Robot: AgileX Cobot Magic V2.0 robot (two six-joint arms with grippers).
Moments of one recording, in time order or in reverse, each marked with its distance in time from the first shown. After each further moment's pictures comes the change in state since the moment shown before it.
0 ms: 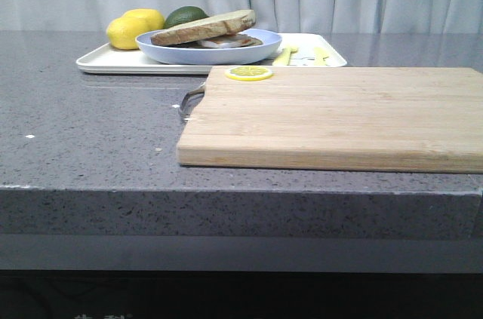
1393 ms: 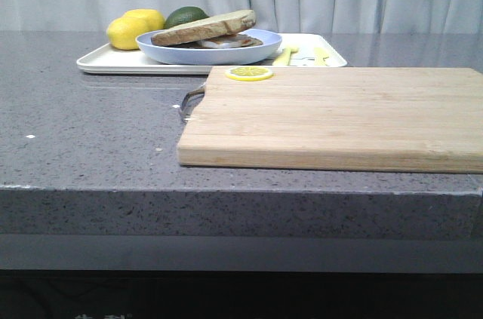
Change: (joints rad) left arm 0.000 0.000 0.000 -0.001 -0.017 0.000; right arm 0.060 -0.163 0.285 -0.003 -0.213 0.000
